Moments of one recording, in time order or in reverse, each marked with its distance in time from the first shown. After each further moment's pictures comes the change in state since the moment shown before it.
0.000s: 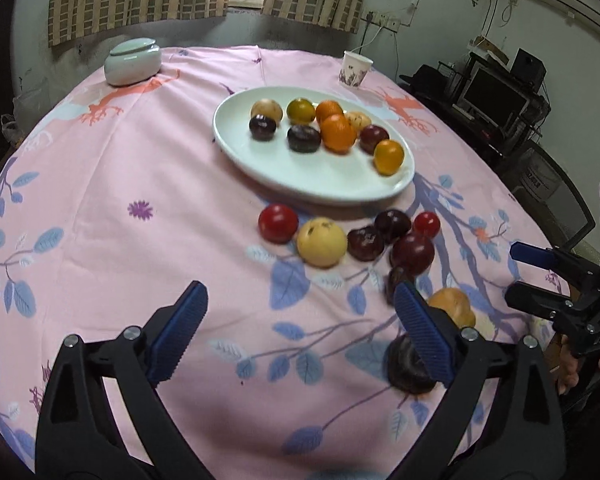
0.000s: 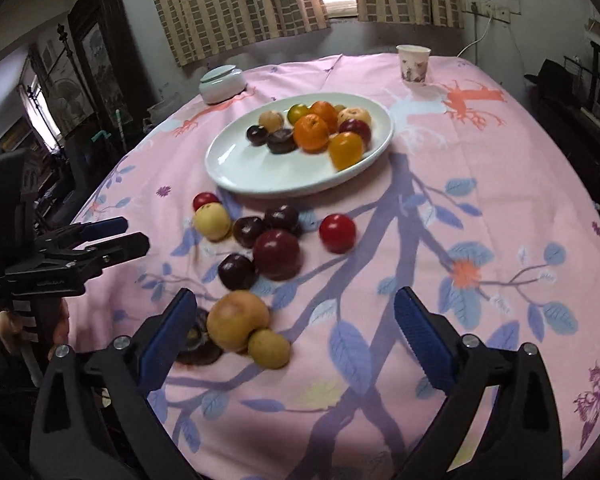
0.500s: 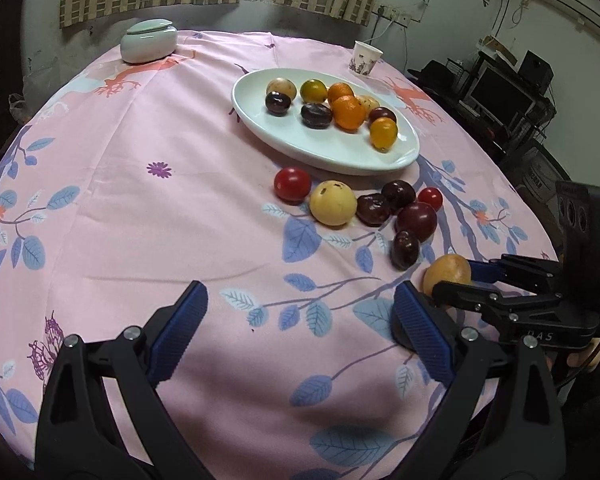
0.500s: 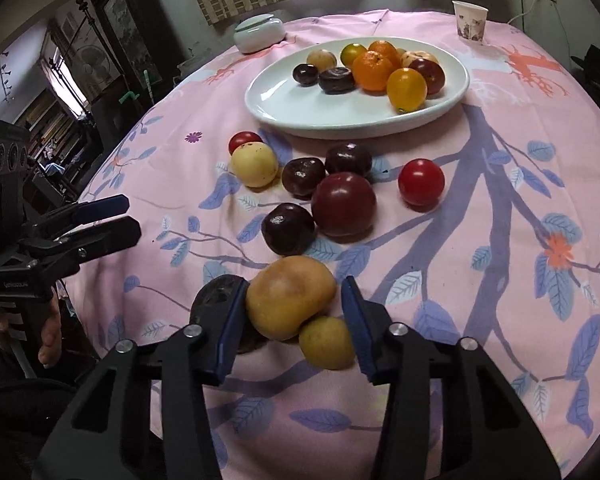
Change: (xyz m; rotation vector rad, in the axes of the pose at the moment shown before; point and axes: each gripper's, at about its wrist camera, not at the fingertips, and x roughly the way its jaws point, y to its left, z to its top) left arm -0.017 0.003 -0.021 -0.027 0.032 -0.004; right arm 0.047 0.023 -0.011 -0.038 0.137 0.109
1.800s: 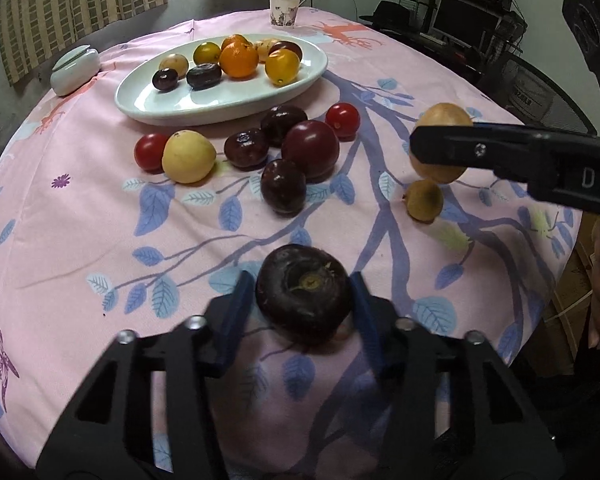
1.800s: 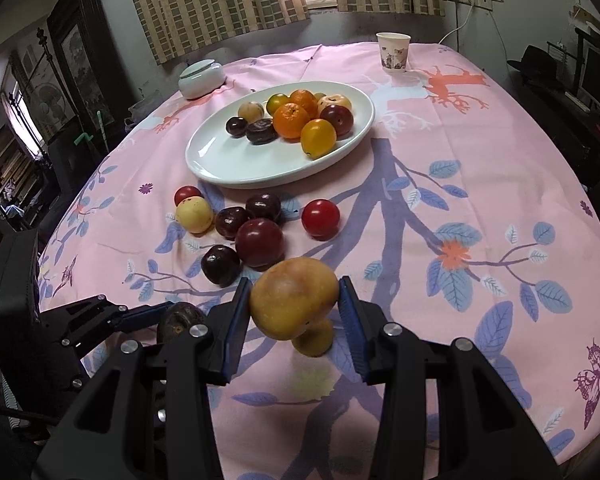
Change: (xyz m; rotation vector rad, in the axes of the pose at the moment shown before) left arm 0.047 -0.098 -0.032 0.226 0.085 0.035; right arm -0.050 -0.026 0.001 0.093 -0.120 -0.184
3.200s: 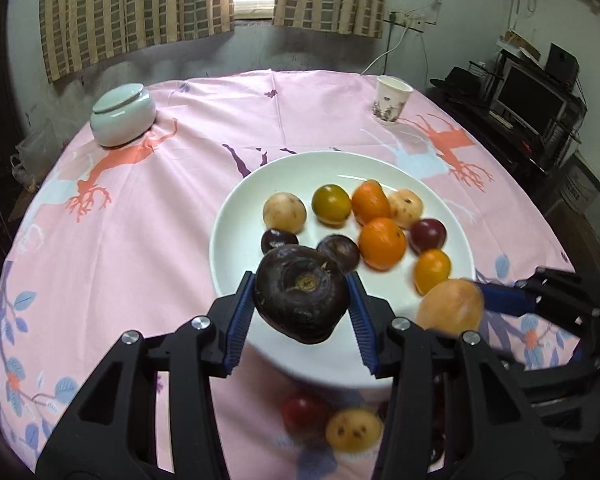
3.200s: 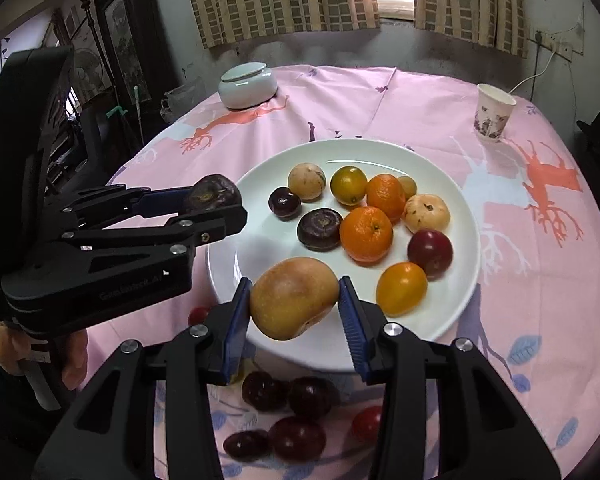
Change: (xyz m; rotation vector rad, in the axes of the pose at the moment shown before) left arm 0.024 0.130 0.179 -0.166 -0.110 0.100; right arm 0.091 0.043 0.138 -0.182 0.041 0.104
